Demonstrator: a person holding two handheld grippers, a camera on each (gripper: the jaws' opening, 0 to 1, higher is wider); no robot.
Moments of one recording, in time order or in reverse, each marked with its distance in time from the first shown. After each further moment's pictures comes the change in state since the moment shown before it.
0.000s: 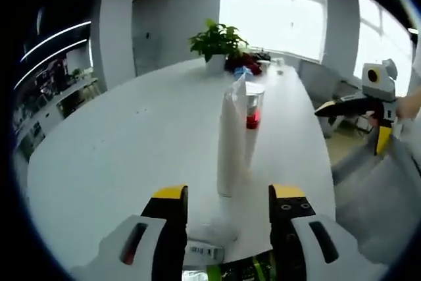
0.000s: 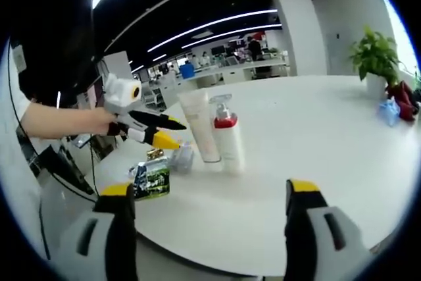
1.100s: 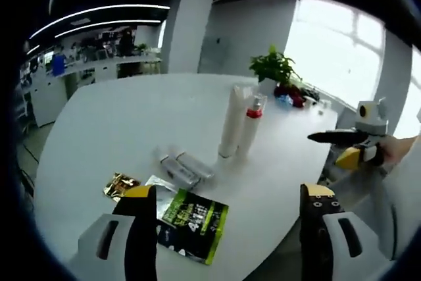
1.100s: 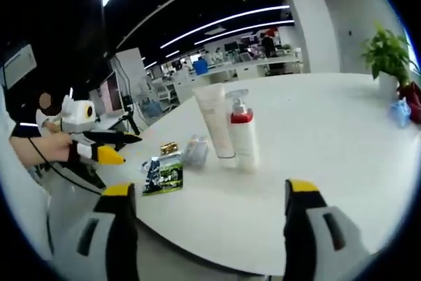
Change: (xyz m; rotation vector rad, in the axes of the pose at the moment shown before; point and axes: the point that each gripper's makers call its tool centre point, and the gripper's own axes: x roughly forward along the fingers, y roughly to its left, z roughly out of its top) left arm -0.105 -0.052 -0.048 -0.364 -0.151 0.296; right arm 0.001 0.016 -0.004 -0.013 0.021 0.095
